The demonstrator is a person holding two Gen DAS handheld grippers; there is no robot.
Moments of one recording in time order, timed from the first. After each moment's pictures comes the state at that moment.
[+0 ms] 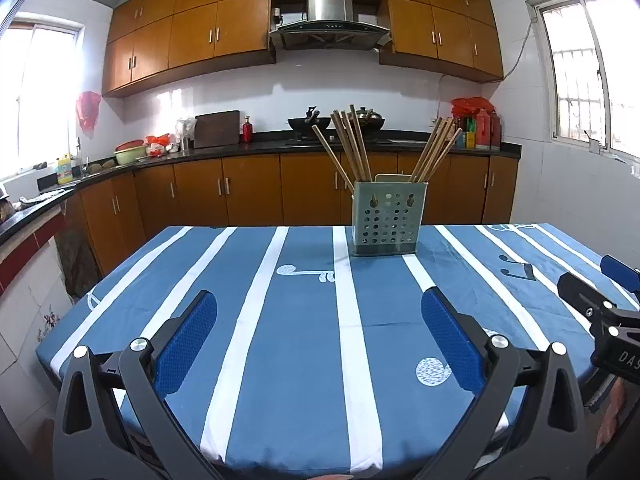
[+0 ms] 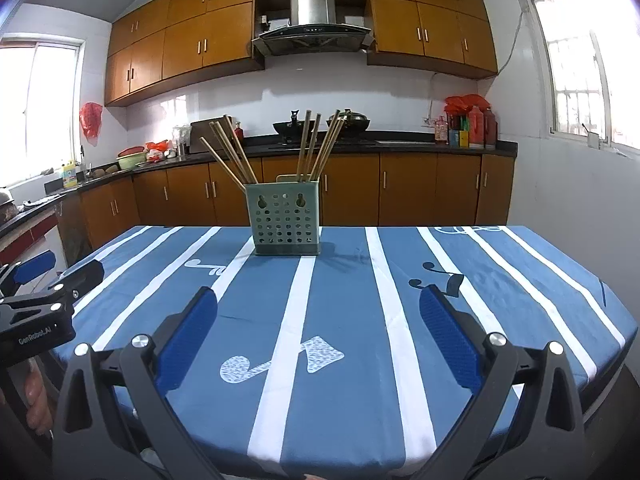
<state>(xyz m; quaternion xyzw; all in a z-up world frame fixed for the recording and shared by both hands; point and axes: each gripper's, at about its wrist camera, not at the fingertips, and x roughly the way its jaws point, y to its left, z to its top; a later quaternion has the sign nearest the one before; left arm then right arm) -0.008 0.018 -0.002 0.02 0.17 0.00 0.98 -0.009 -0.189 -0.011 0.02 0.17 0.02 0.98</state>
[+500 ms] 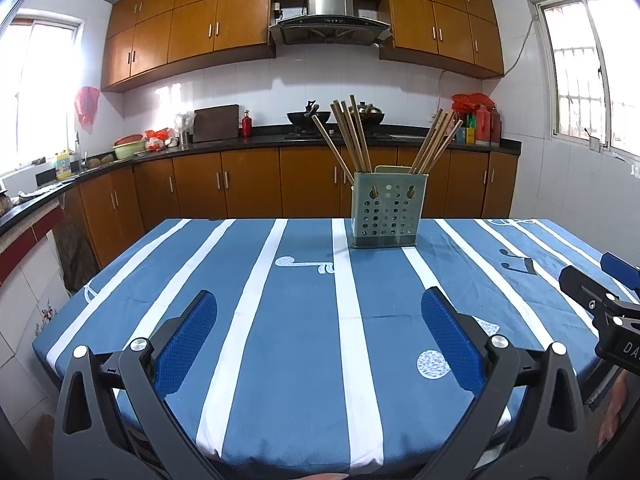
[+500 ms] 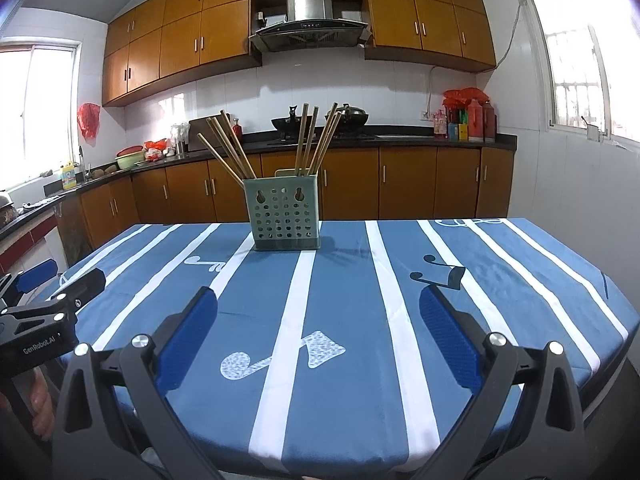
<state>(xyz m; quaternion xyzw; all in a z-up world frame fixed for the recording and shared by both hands) -0.008 0.020 -0.008 0.01 0.18 -0.01 0.98 -0.007 -0.190 -0.016 0.03 0.18 0.02 0.98</state>
